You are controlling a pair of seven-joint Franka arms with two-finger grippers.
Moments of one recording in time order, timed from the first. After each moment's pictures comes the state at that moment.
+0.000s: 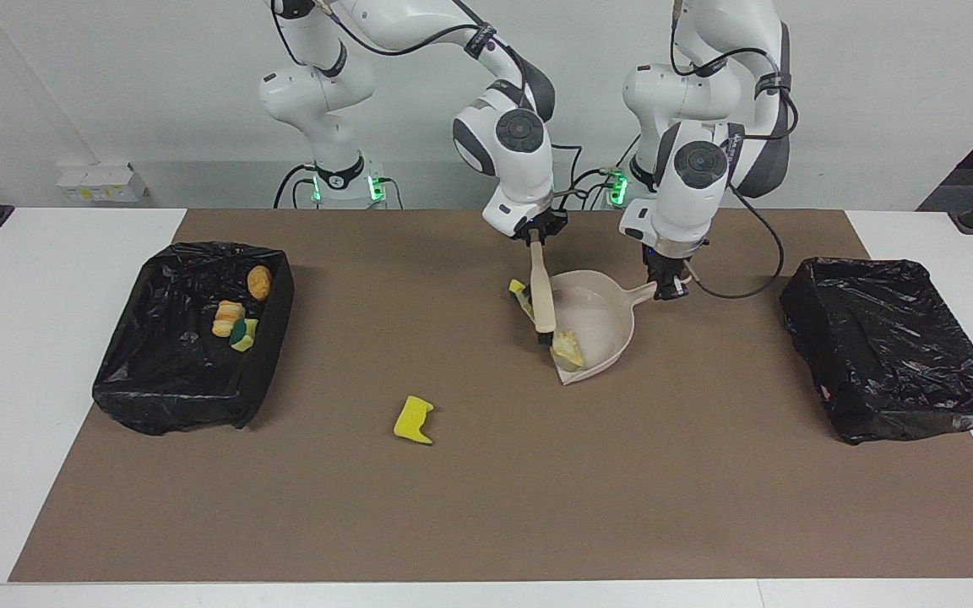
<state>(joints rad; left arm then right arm) -0.23 -0.05 -0.12 -2.25 0.08 2.05 0.98 0.49 0.20 0.37 -1.96 0.27 2.11 0.69</state>
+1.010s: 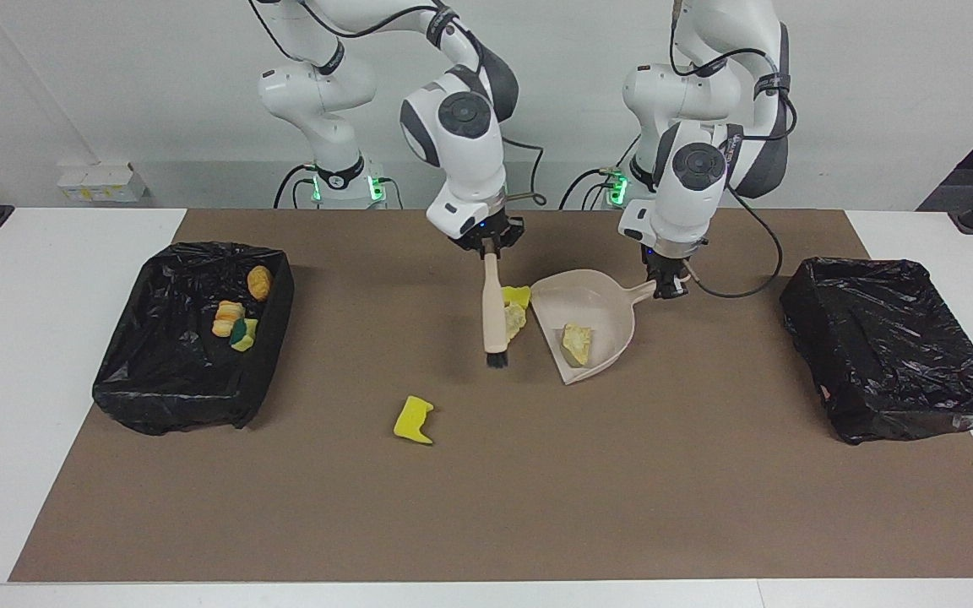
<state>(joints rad) -0.23 -0.05 -0.12 -2.26 0.08 2.05 0.96 0.20 0.13 0.35 -1.95 0.08 1.98 0.47</state>
